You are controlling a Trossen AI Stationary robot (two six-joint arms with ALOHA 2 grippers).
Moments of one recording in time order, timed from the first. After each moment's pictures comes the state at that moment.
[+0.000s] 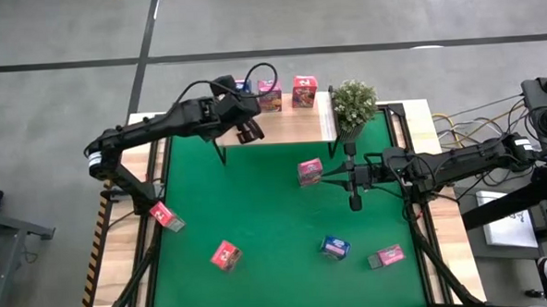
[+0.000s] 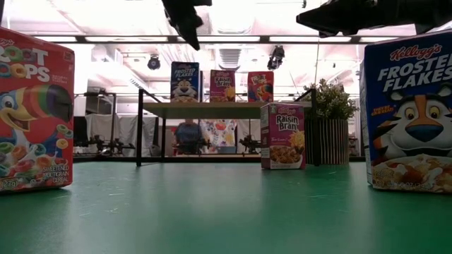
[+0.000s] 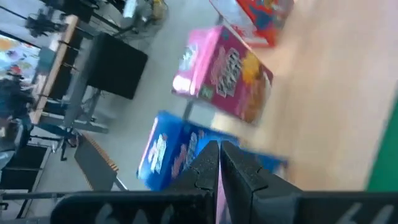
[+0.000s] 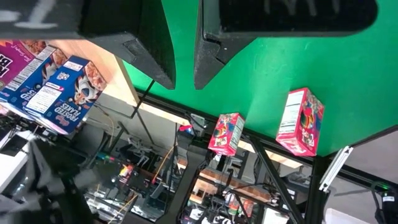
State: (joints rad) left arm 0.25 1.58 1.69 -0.91 -0.68 0.31; right arm 0.04 0.91 0.47 0.37 0.00 -0.38
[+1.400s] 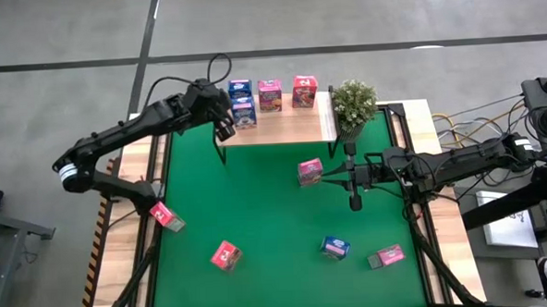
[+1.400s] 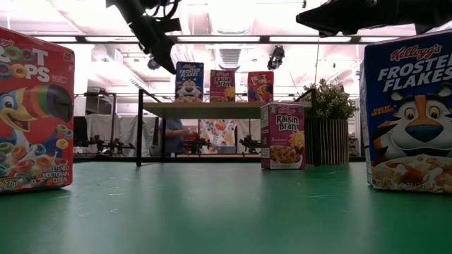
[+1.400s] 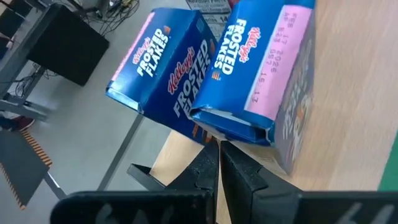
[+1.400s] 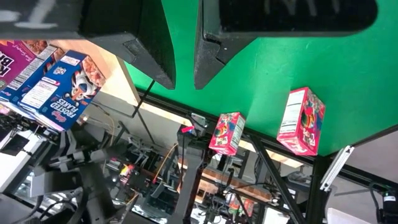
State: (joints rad) left arm 0.53 1.32 1.24 -0.63 -0.32 0.33; right arm 0.04 0.91 0.47 0.37 0.00 -0.38
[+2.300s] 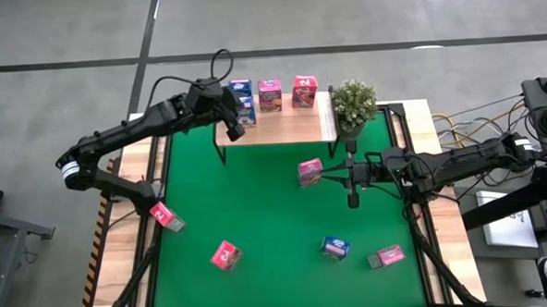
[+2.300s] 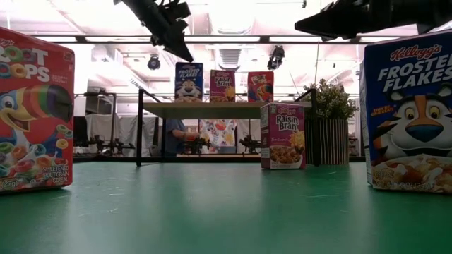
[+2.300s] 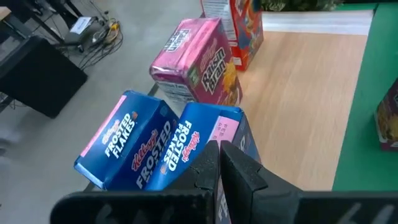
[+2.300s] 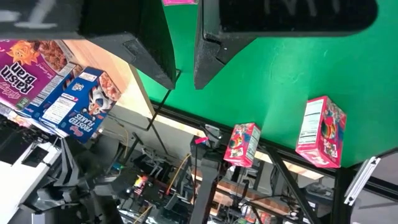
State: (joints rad) left arm 0.48 1.35 1.29 -0.51 -0.23 0.26; right arm 0.04 0.91 0.47 0.35 0.08 -0.38
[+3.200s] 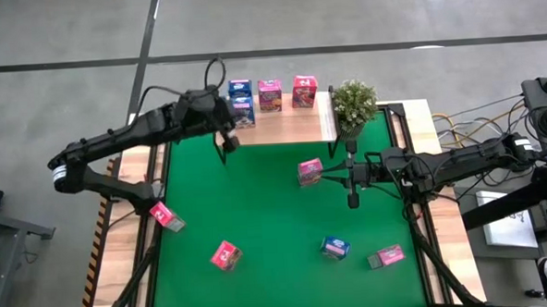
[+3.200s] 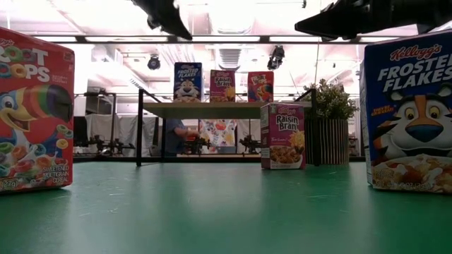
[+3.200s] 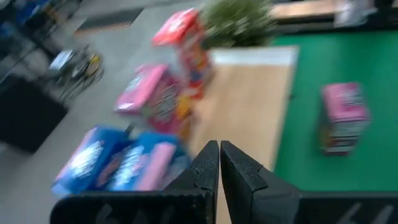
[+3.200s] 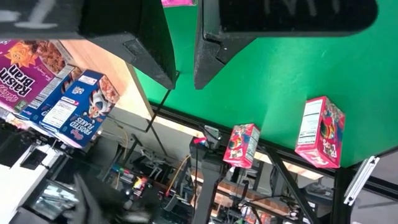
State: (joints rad) left arm 0.32 1.24 1.28 -0.53 -0.23 0.25; right arm 0.04 0.91 0.47 0.34 0.08 -0.38
